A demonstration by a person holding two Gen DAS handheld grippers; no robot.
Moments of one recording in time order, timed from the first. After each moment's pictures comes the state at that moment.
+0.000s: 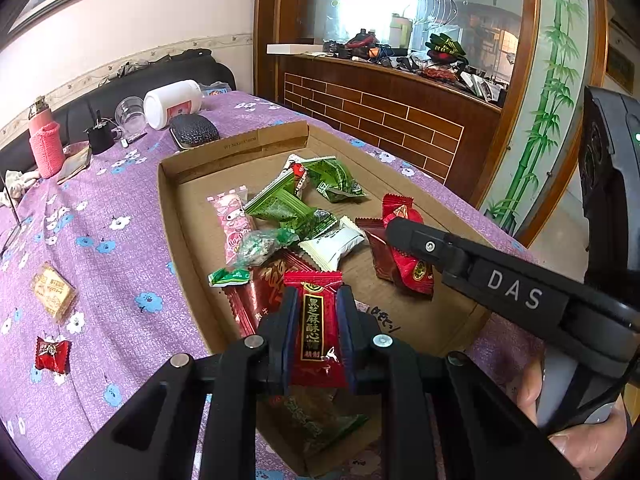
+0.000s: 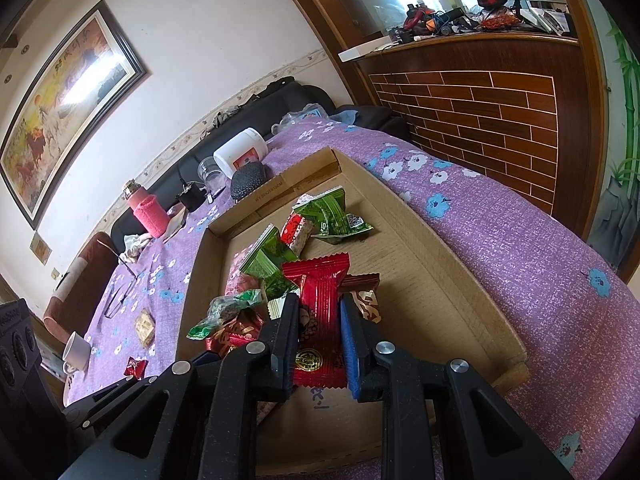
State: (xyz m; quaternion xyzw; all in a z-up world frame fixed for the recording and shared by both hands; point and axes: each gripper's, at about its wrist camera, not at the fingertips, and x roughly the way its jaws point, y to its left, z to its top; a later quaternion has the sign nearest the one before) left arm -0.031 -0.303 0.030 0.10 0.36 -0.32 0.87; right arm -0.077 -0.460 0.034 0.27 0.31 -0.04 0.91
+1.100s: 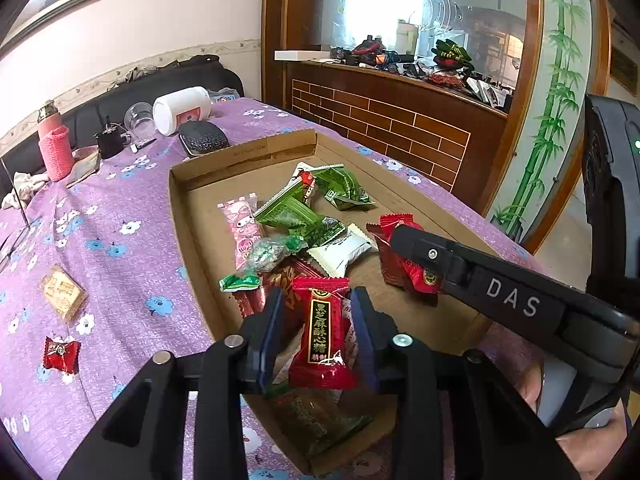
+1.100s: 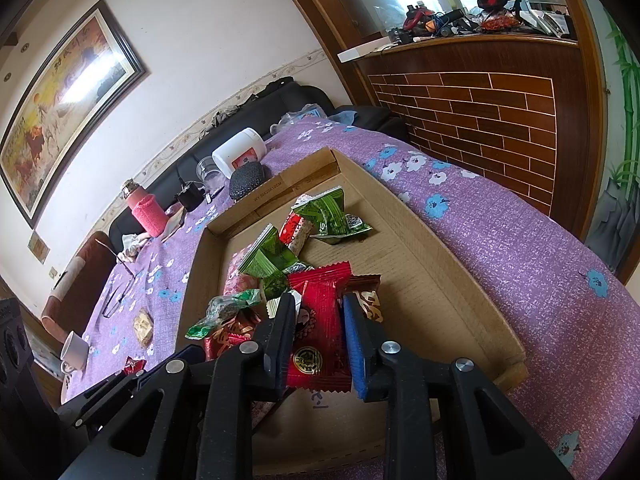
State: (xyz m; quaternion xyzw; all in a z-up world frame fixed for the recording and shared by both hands) left arm -0.034 -0.300 0.036 0.09 0.35 -0.31 0.88; right arm -0.077 -0.461 0.033 0.27 0.31 -0.05 0.91
